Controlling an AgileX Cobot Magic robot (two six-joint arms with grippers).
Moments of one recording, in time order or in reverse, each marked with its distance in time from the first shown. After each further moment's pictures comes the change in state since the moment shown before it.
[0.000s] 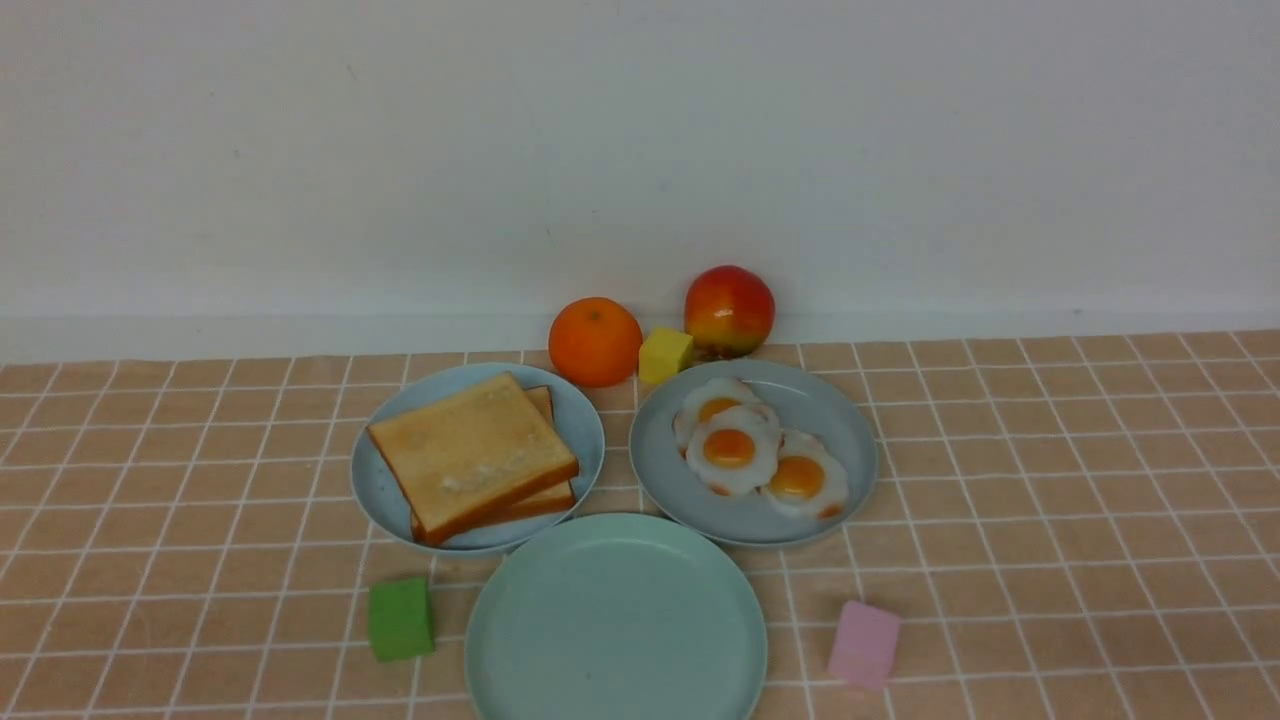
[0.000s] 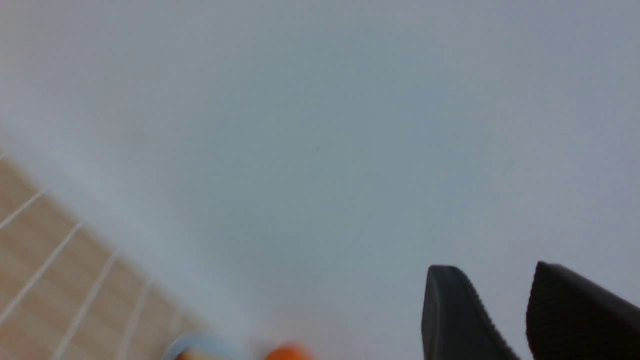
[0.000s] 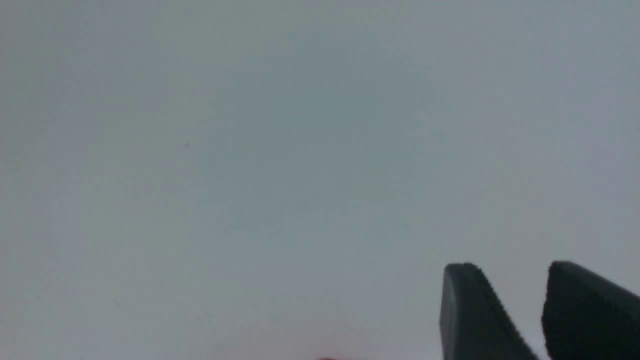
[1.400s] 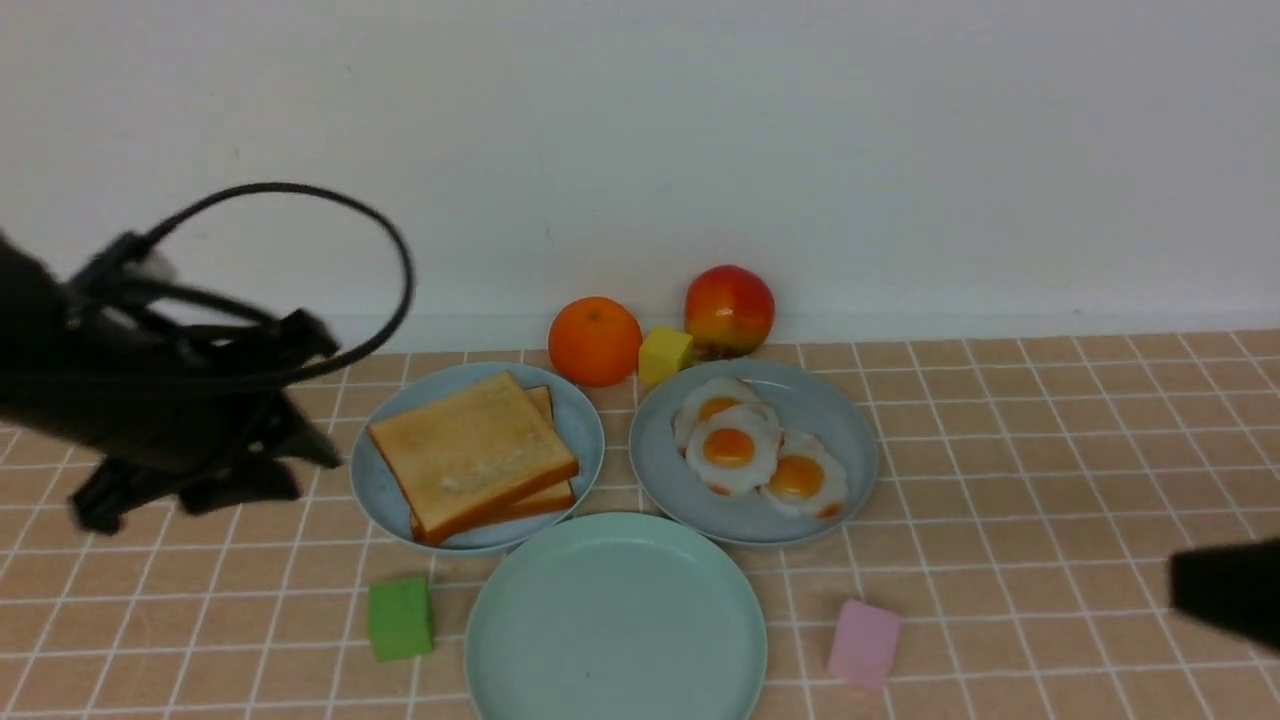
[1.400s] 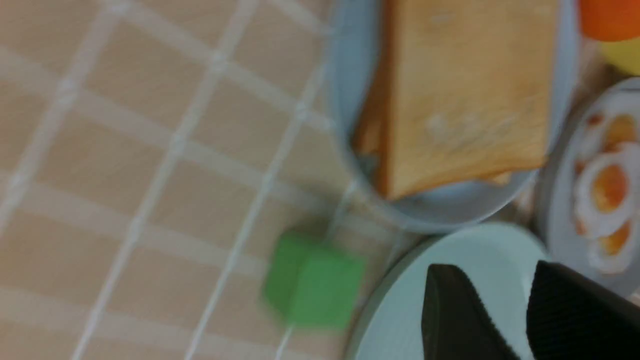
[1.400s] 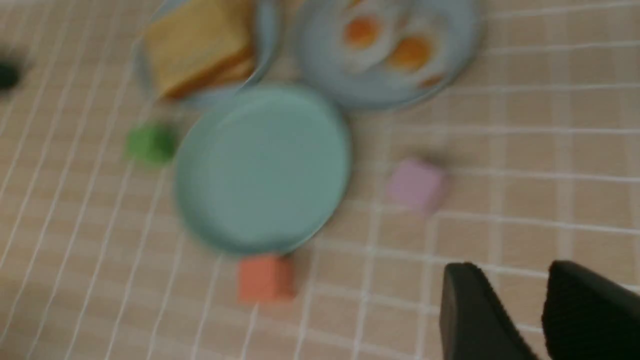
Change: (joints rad) right arm 0.225 0.767 -0.784 0.481 1.151 -0.541; left arm 0.000 1.518 -1.049 -0.285 0.932 0.362
